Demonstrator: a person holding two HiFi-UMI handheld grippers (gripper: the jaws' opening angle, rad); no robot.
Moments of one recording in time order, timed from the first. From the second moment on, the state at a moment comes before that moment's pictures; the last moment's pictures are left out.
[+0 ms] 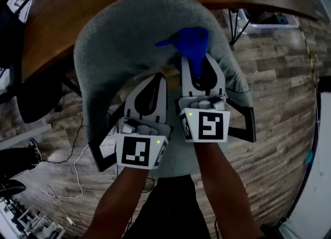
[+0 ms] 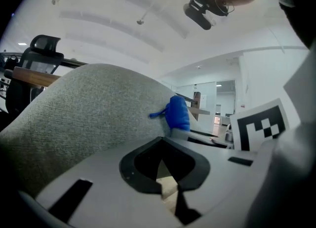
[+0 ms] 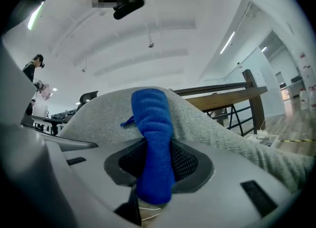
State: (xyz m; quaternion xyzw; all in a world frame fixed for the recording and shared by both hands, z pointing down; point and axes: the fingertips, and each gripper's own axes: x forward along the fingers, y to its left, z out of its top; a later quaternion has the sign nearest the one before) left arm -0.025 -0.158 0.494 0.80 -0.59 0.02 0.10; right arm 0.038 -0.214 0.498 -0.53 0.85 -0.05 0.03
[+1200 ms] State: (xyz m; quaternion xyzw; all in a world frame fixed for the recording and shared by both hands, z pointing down) left arm -0.112 -0.076 0.522 0.70 -0.70 0.02 0.15; right arm -0.068 -0.127 0.498 -0.36 0.93 -0.03 0.00
